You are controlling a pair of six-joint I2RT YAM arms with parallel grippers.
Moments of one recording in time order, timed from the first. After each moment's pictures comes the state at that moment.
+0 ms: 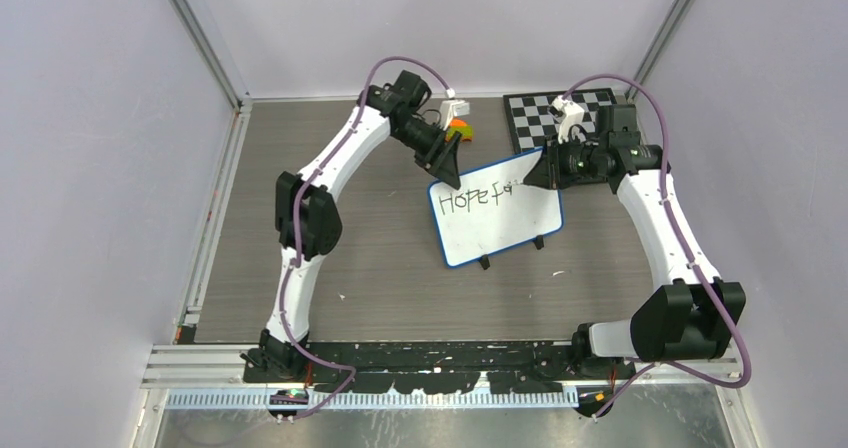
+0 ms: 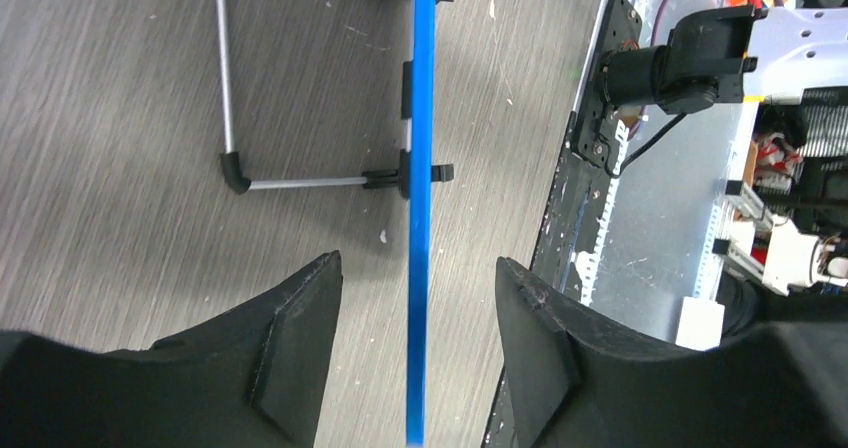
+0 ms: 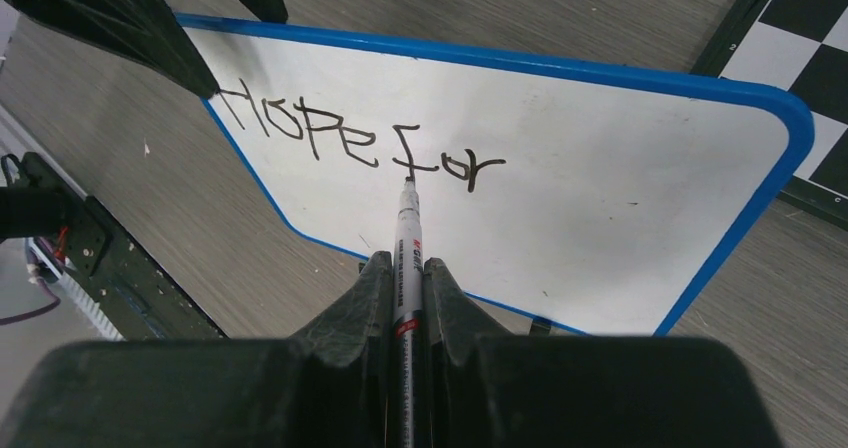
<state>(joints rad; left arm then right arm) -0.53 2.26 2.27 -1.17 0.90 0.24 0.02 1.35 1.27 -0.77 -0.65 -0.15</state>
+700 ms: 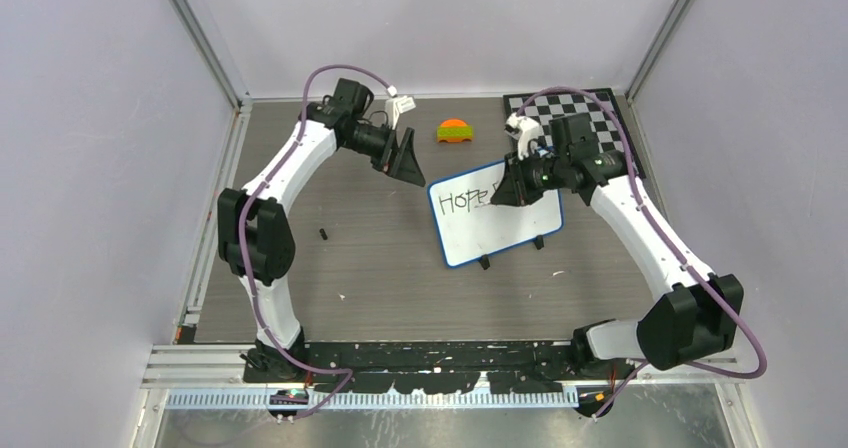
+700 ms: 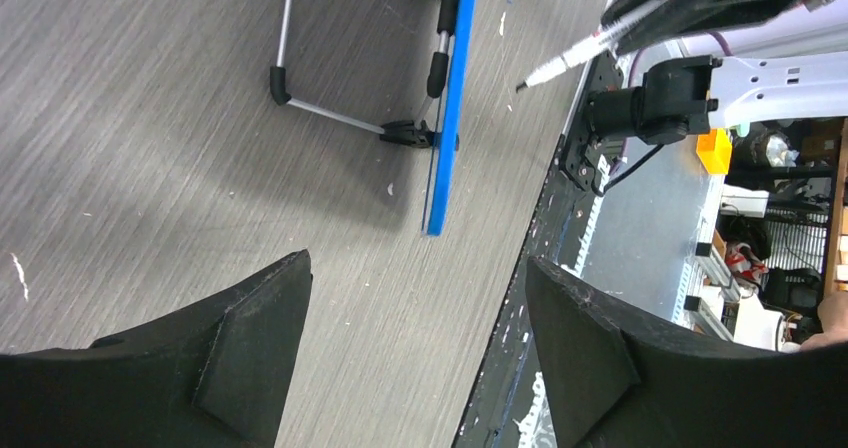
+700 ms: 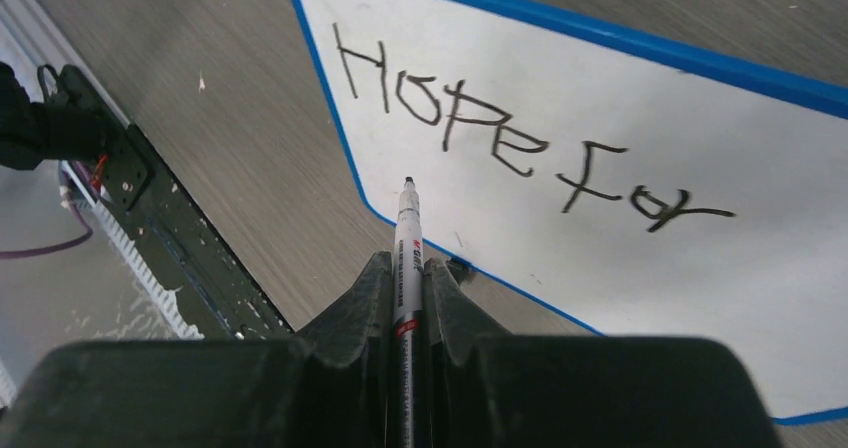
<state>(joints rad) -0.33 1.88 1.75 -0.89 0.96 0.13 0.25 1.34 1.24 -0.74 -0.61 -0.09</state>
